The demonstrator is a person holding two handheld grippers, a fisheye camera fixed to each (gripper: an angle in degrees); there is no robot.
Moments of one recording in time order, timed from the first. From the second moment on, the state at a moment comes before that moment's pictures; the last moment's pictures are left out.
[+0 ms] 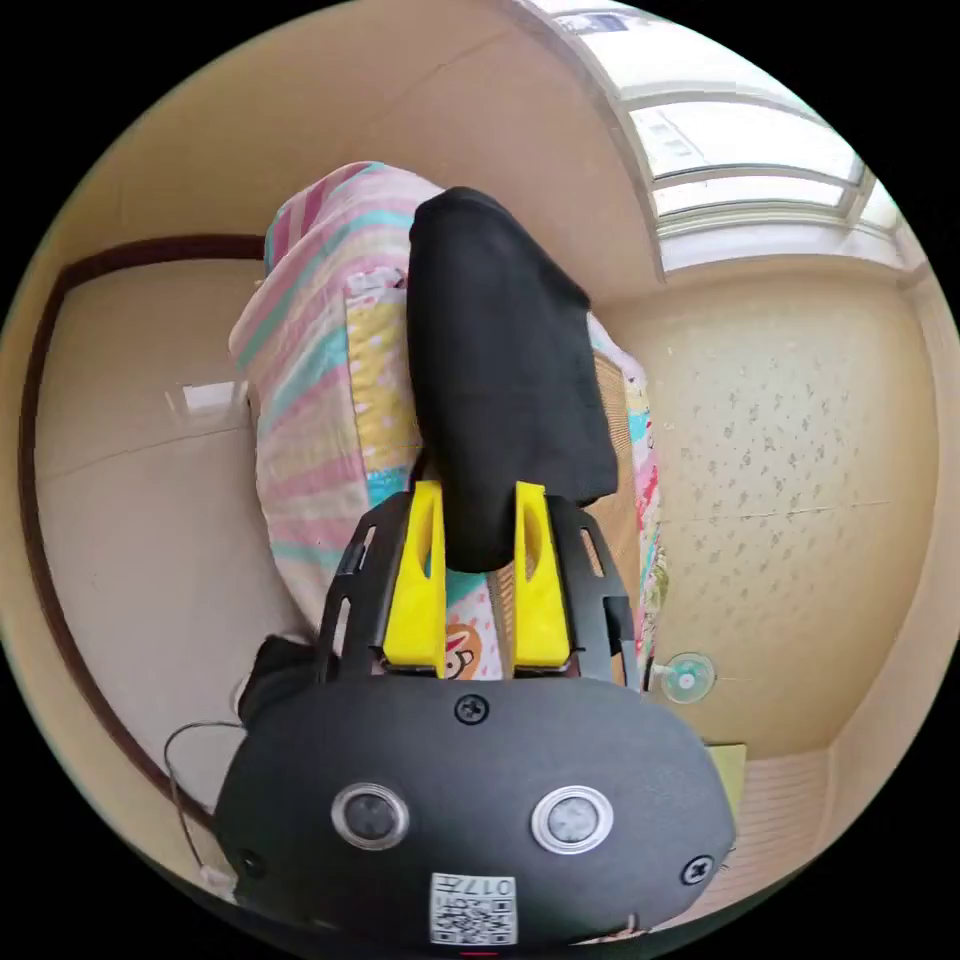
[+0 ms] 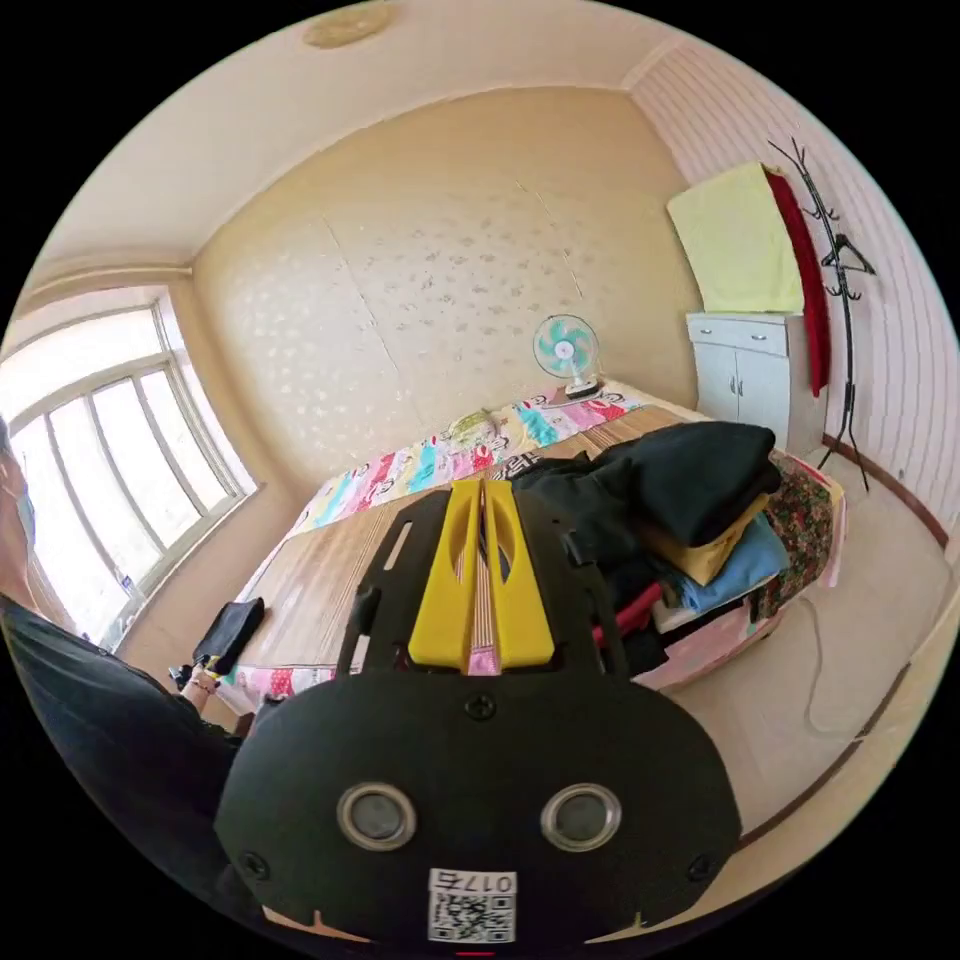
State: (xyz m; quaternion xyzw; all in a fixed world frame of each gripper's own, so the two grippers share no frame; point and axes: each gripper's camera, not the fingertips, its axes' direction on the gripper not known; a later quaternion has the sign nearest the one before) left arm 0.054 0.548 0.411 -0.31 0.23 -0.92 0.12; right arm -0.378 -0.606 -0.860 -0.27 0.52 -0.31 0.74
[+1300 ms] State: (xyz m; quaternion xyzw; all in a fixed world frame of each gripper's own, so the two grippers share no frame) left arm 0.040 0.479 0.433 -0.15 0.39 -0.87 0.26; right arm -0.235 -0.373 -0.880 -0.46 0.42 -0.31 0.72
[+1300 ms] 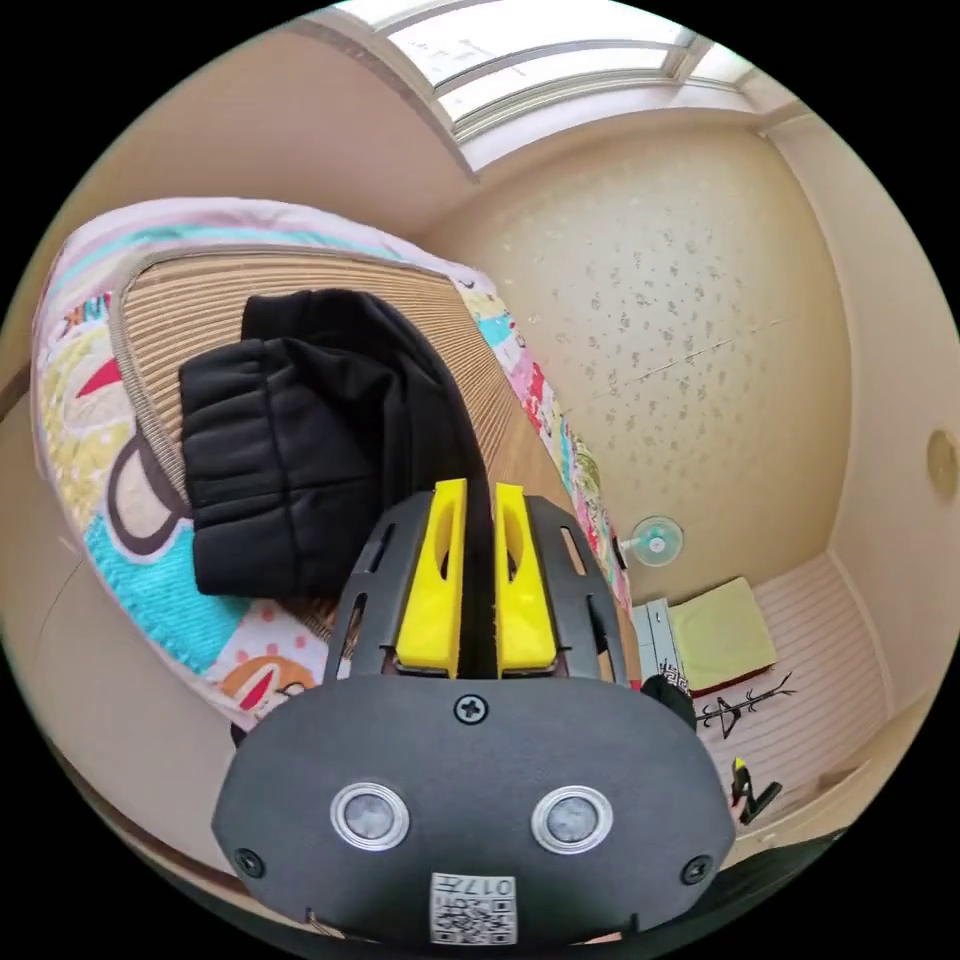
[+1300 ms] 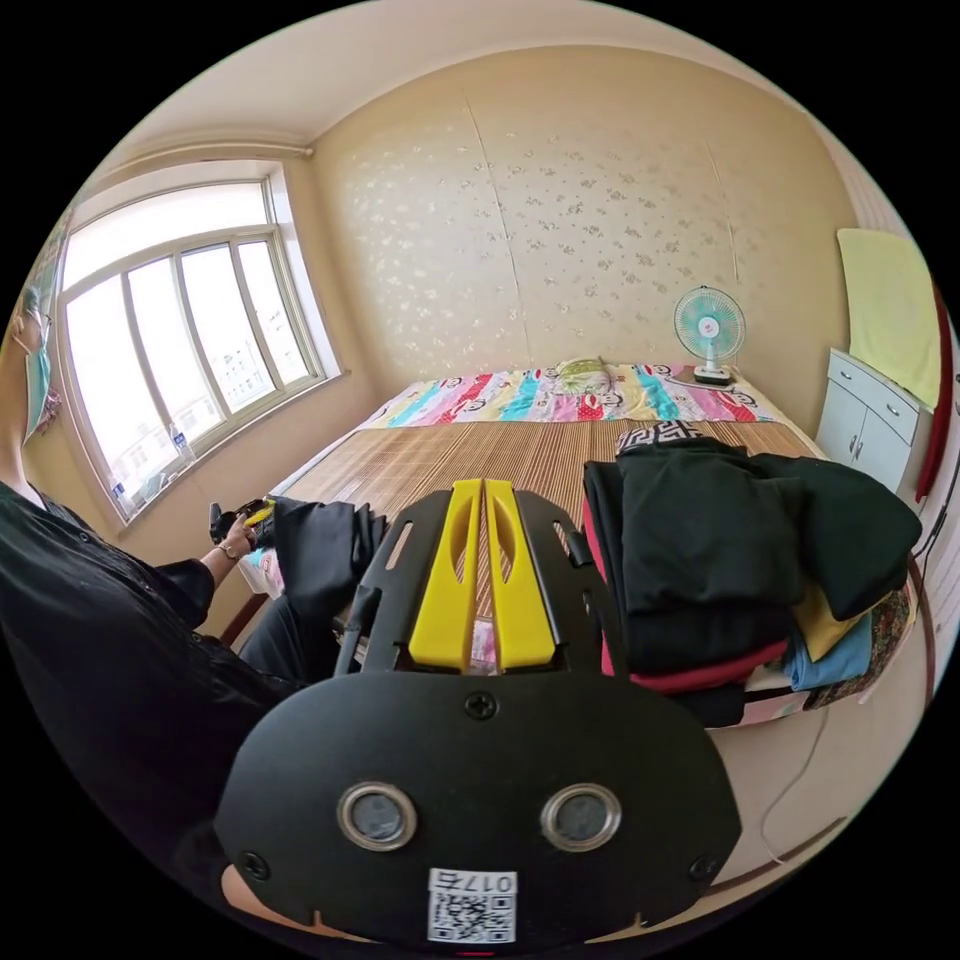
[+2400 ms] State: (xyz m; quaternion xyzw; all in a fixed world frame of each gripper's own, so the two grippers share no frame) left arm 0.041 0.341 0.182 -0.11 0.58 -0.76 0.27; right arm -0.003 0.140 -0.772 -0.87 0.15 -0.41 0.24
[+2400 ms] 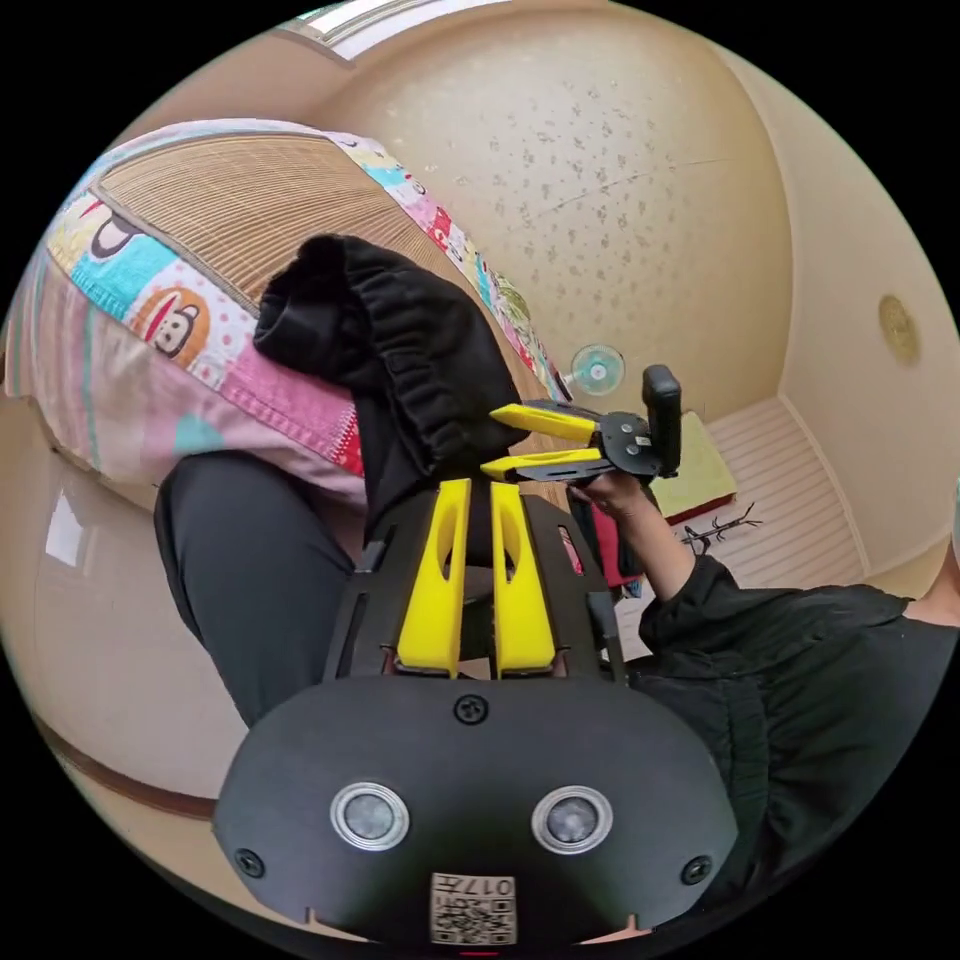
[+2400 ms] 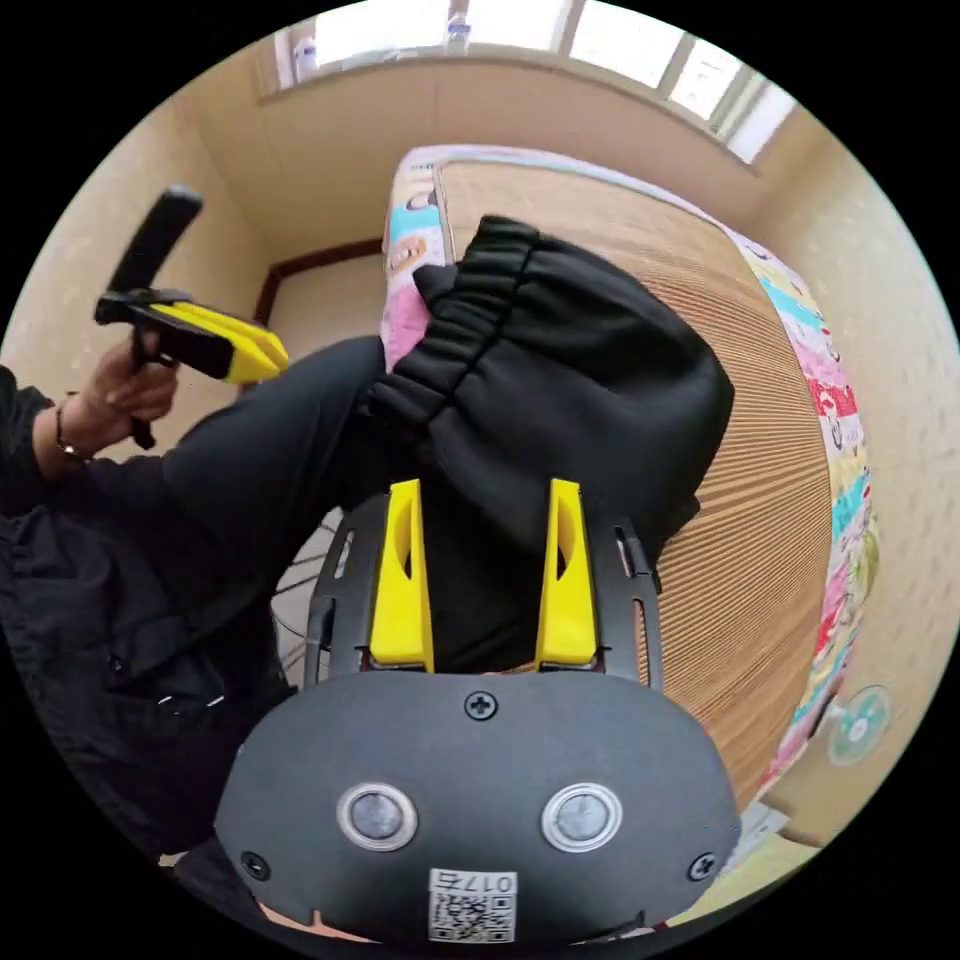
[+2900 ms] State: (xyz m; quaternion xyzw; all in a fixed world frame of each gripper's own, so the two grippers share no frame) left arm 0.051 0.285 0.189 -0.27 0.48 -0.78 0.29; right arm -0.220 -0.103 -0.664 -0.72 0.05 -0.36 0.59
